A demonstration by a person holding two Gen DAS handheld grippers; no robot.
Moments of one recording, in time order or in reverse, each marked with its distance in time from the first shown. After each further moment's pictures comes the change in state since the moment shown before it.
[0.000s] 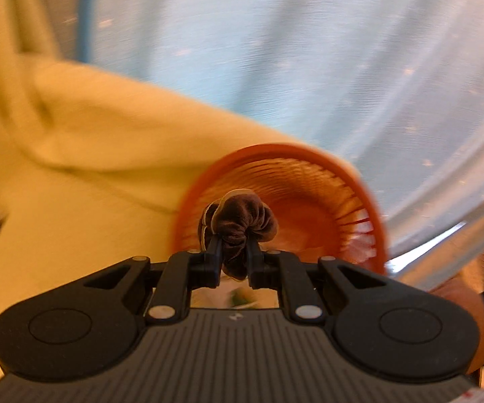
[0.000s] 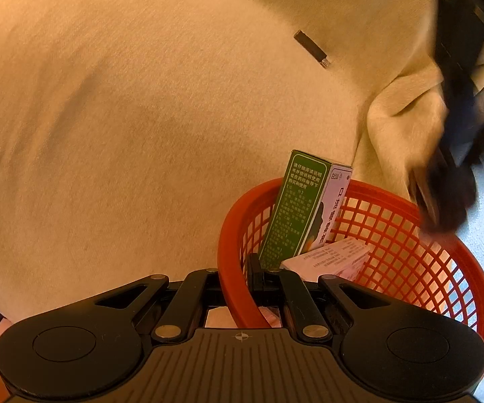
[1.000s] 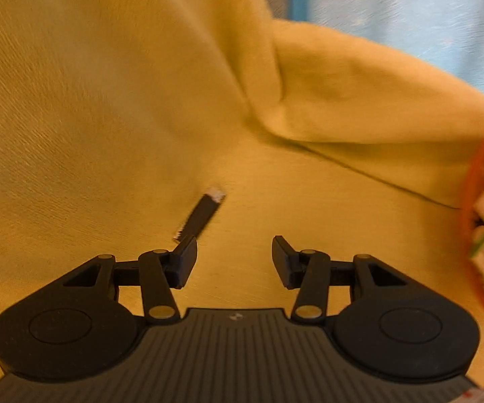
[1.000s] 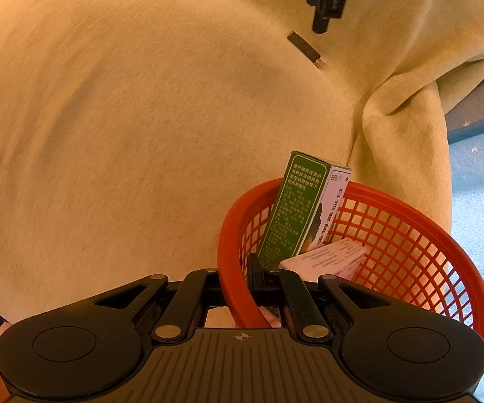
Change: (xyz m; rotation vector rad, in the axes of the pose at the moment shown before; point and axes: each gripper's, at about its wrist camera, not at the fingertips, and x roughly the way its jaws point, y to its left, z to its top) left arm -0.012 0.183 -0.050 -0.039 0.008 0.595; right arm -0.001 -0.002 0.002 0.027 0.000 -0.003
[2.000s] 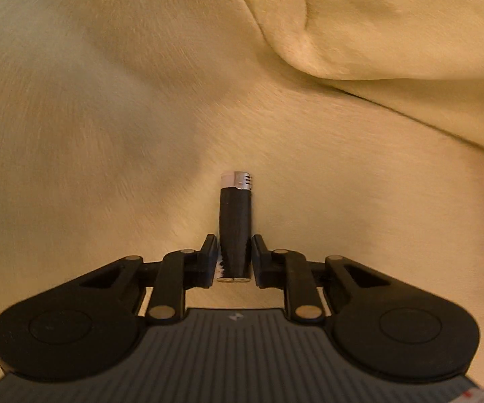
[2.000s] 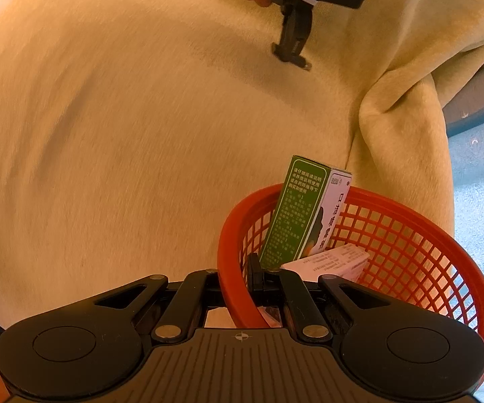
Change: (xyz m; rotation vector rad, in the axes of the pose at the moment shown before) left arm 0.084 0.005 -0.005 0.080 0.144 0.028; right arm 0.006 -0.010 0.007 0.059 -0.019 0.020
